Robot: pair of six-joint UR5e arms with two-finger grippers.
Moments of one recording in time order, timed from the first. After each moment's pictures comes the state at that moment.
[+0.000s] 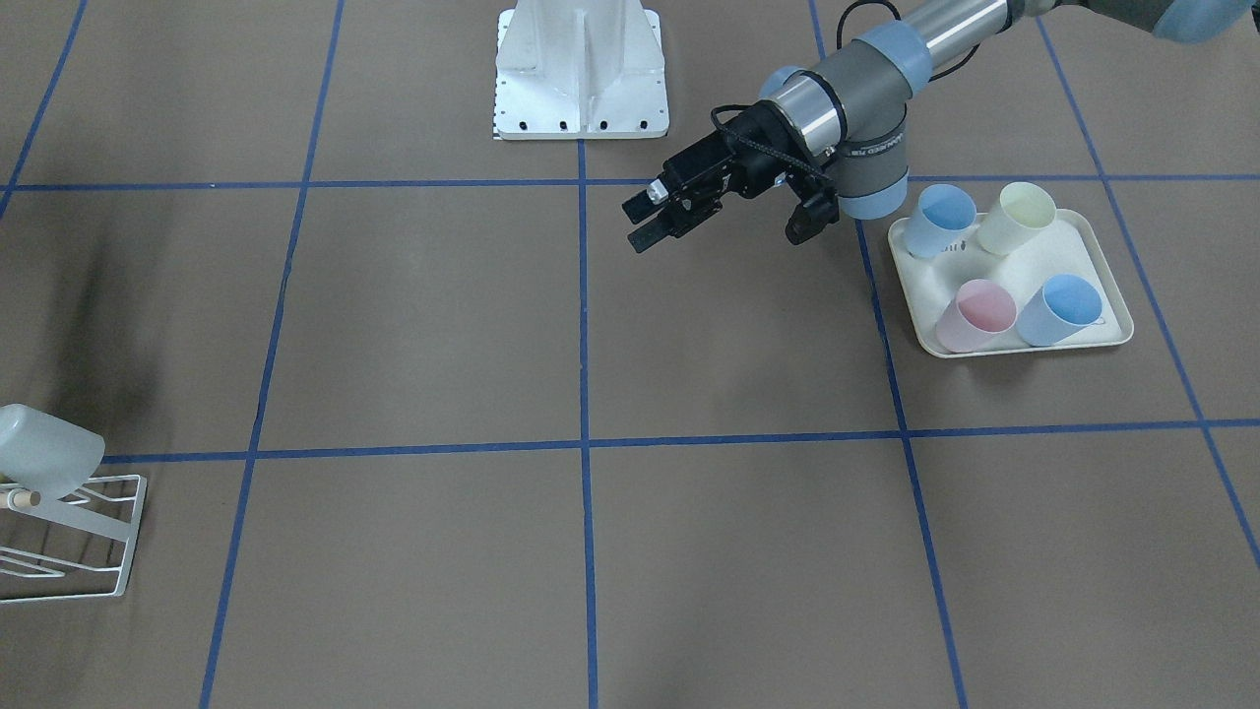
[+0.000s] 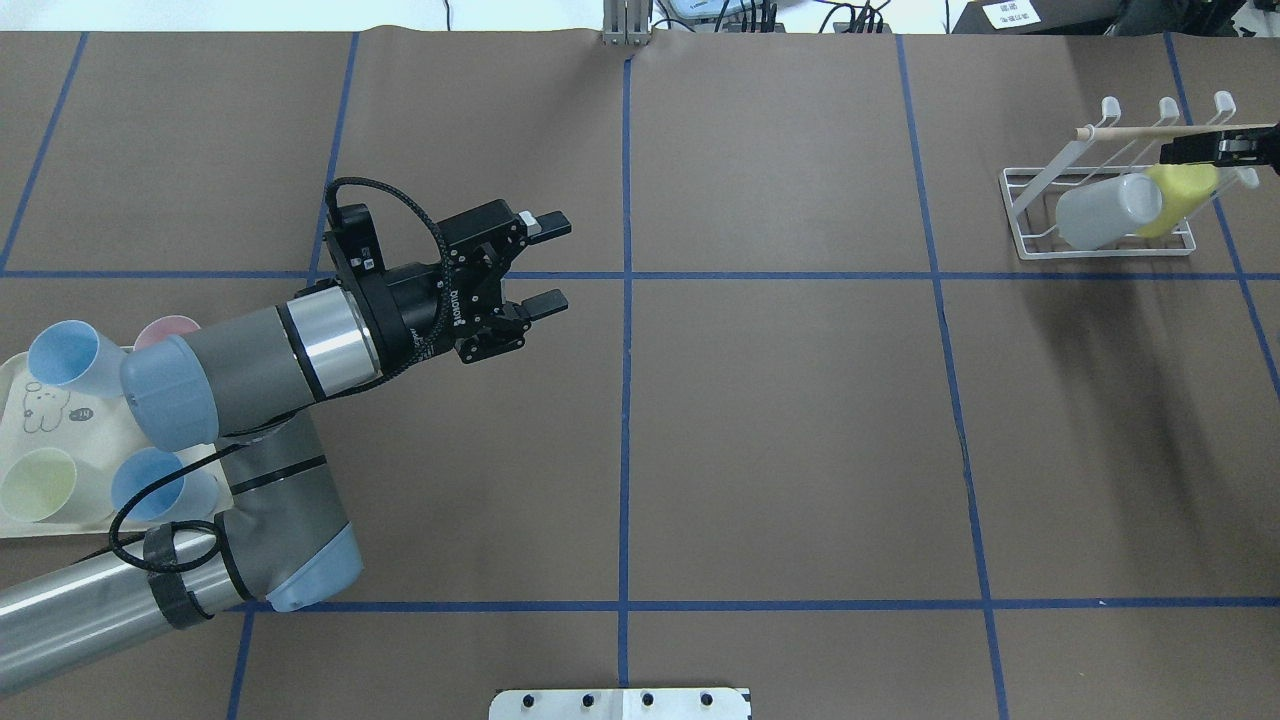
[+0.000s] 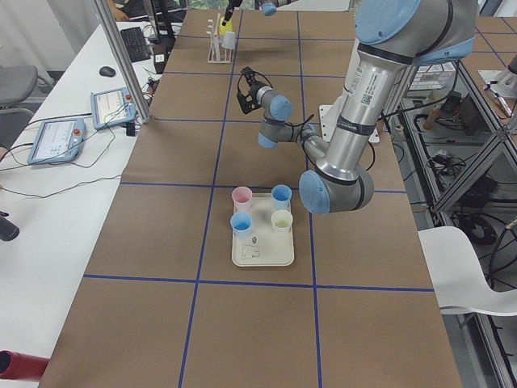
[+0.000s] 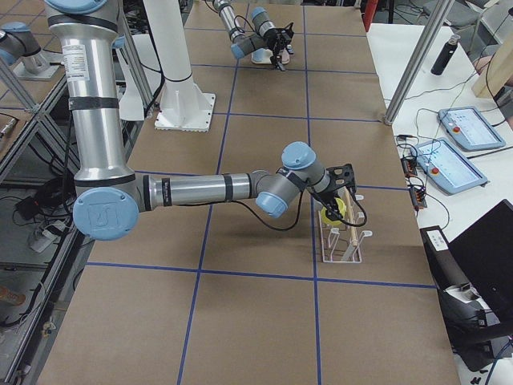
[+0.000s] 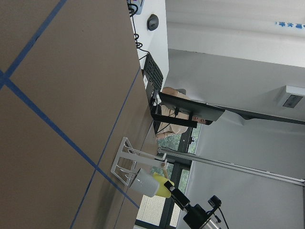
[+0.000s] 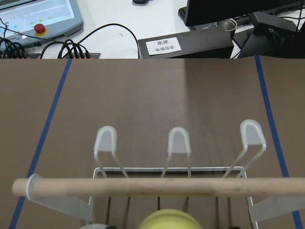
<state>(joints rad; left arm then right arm) -0.52 -2.04 -1.57 -3.15 -1.52 -2.12 1.22 -1.49 1.55 -0.73 1.96 0.76</state>
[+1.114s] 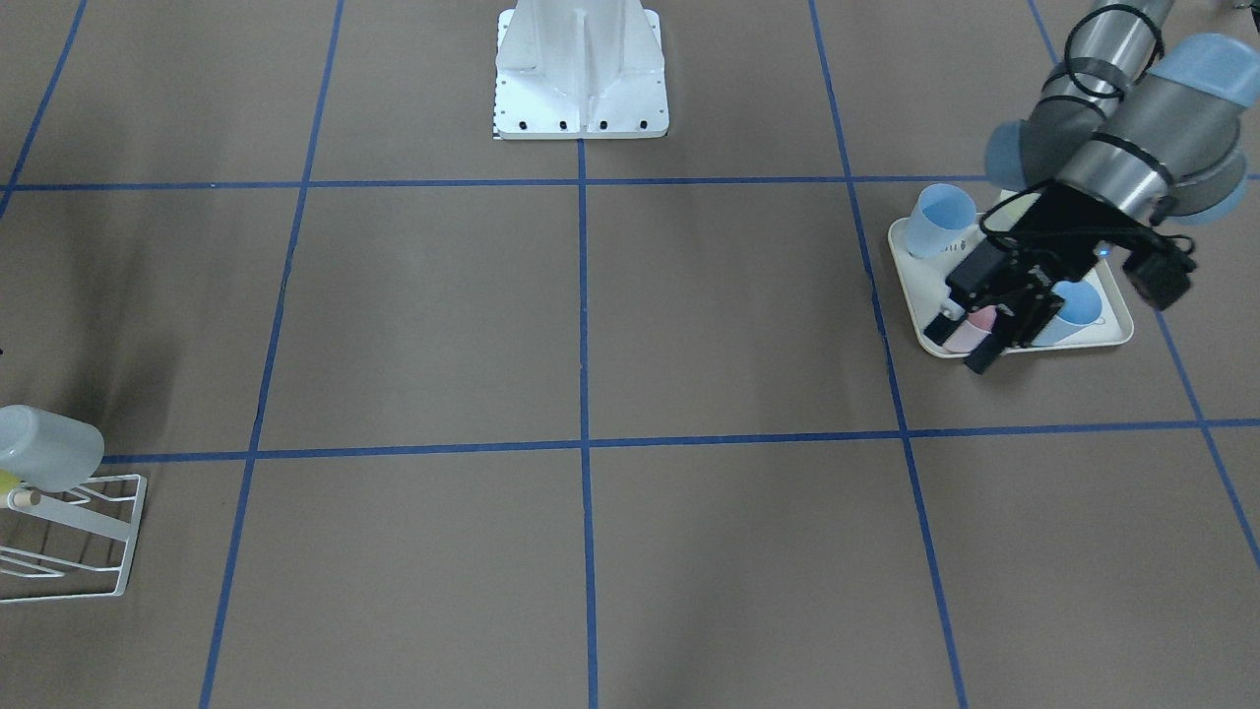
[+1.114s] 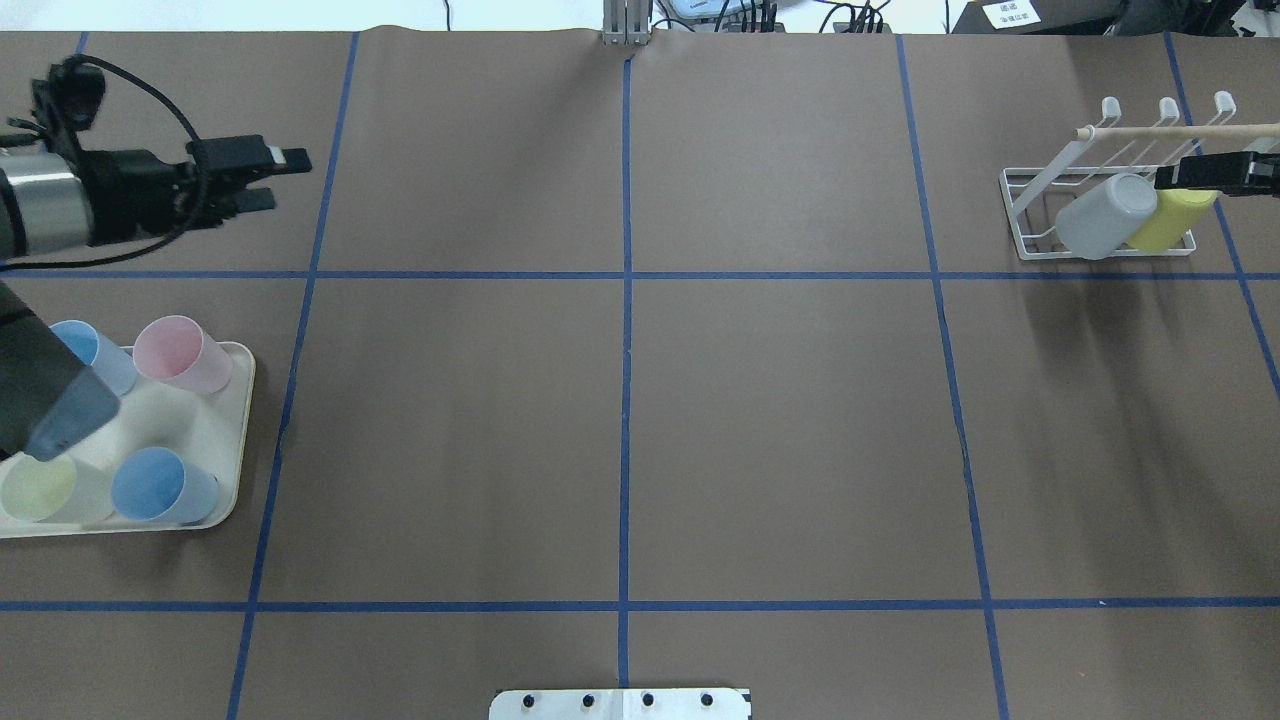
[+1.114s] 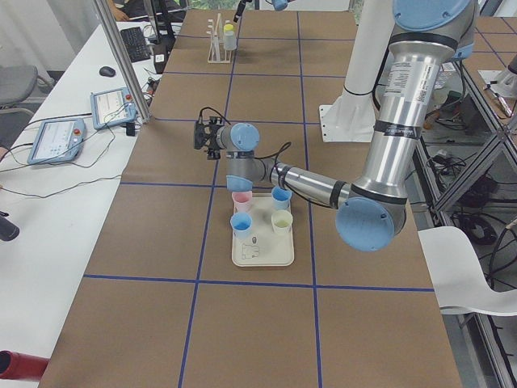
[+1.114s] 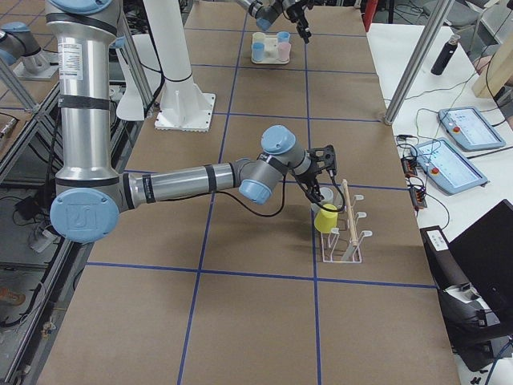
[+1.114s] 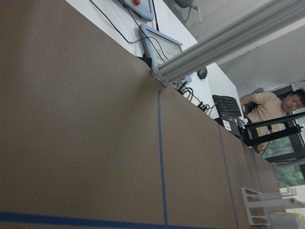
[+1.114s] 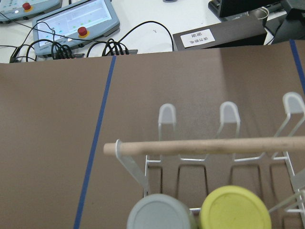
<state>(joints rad) -1.04 -1.74 -1.58 -2.88 -1.99 -1.38 1.22 -1.63 1.79 -0.72 2.11 0.92</state>
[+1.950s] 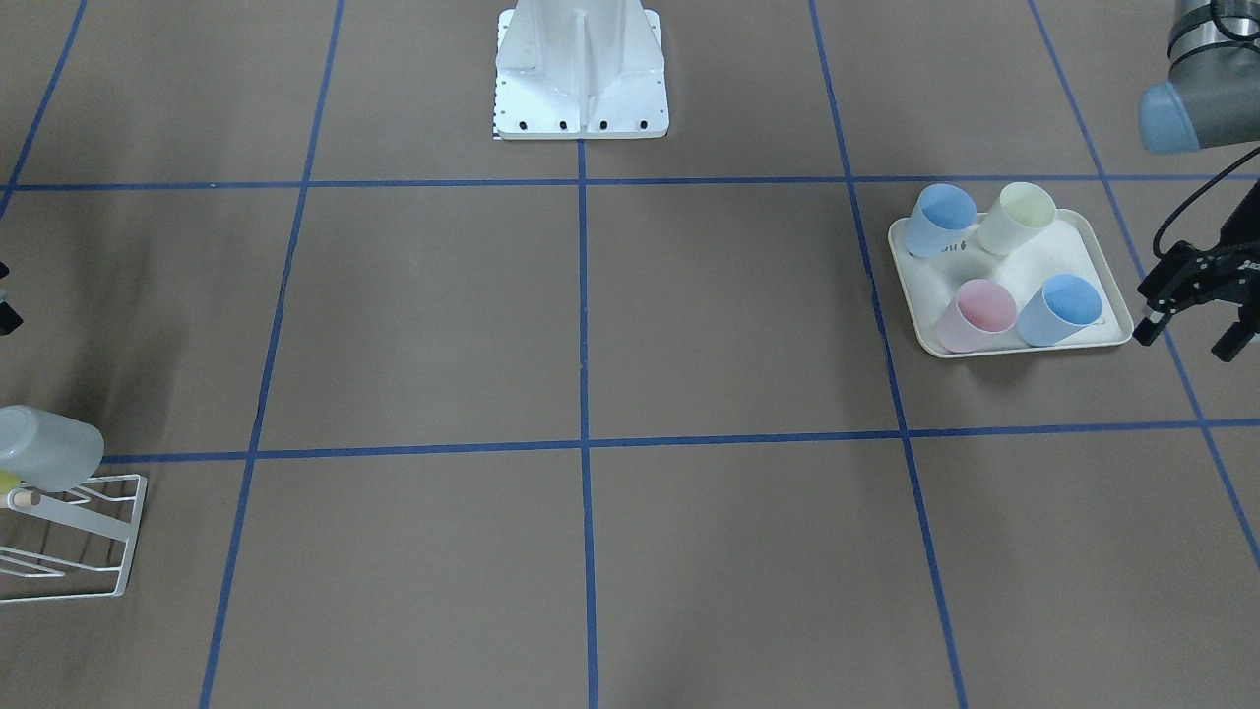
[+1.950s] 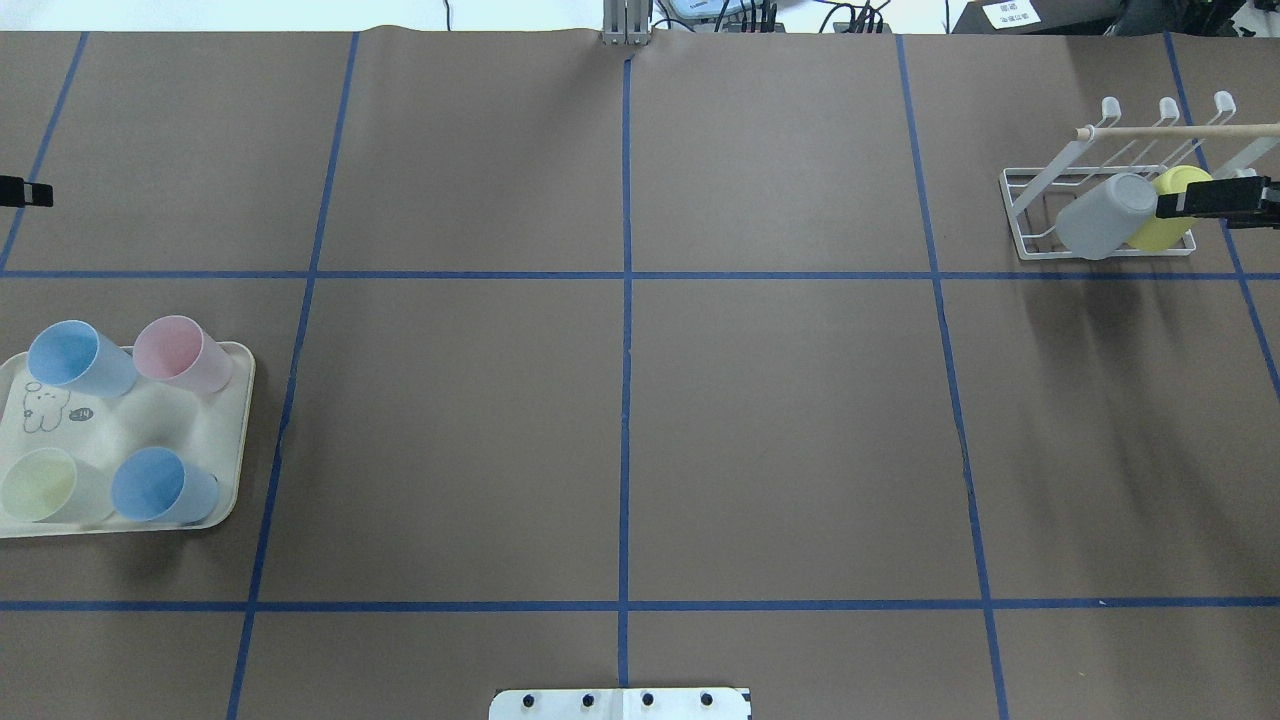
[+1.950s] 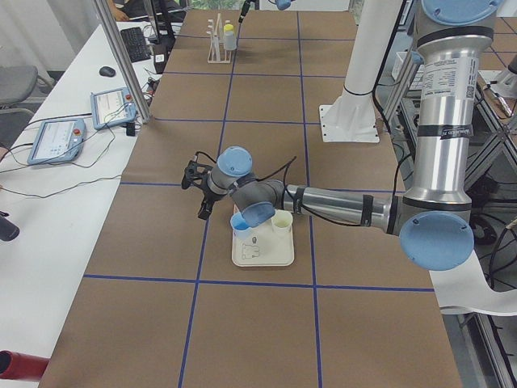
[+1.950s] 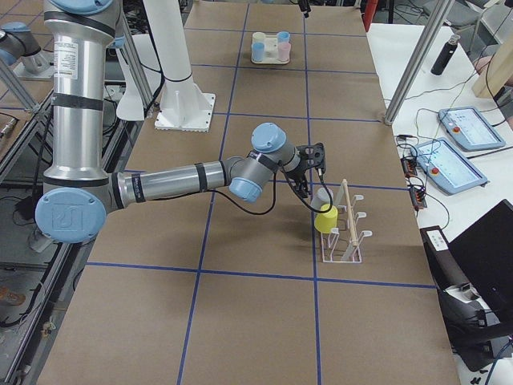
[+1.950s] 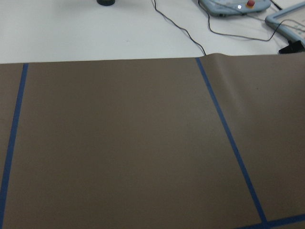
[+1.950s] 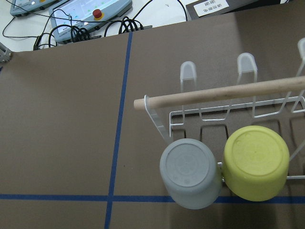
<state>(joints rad) -1.23 -1.57 -1.65 -2.37 -2.24 -0.71 1.21 -1.65 1.81 -0.72 2.15 0.94</state>
